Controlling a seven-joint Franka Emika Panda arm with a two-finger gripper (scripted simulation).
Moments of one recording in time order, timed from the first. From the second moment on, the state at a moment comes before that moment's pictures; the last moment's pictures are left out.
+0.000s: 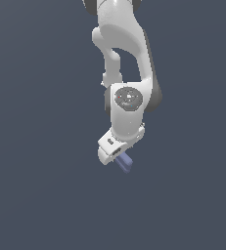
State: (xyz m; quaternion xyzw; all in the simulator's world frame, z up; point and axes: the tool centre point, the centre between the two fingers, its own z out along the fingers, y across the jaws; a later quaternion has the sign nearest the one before) arm 0.063 0.039 0.124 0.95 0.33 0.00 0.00
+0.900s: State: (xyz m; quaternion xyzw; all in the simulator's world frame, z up) arm 0.063 0.039 0.096 0.94 0.33 0.00 0.00
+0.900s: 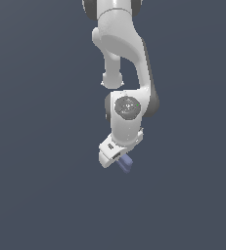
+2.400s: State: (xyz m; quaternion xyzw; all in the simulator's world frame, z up) arm 0.040 -0.015 0.286 0.94 0.33 0.00 0.00
